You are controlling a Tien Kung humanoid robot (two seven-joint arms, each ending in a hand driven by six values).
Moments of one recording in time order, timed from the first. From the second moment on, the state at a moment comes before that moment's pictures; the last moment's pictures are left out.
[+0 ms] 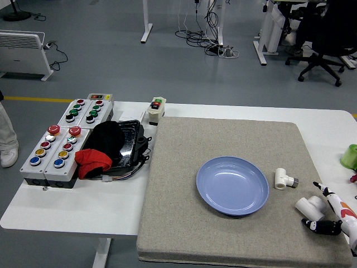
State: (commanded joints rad) left arm -0.13 0.11 -0.20 -0.24 0.00 0.18 0.05; right arm 0.11 -0.06 1.60 1.35 -2.08 0.14 -0.15
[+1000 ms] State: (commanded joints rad) left arm -0.13 0.11 -0.19 -0.24 0.00 0.18 0.05; right arm 0.12 -0.06 1.61 1.39 -2.02 0.05 -0.13
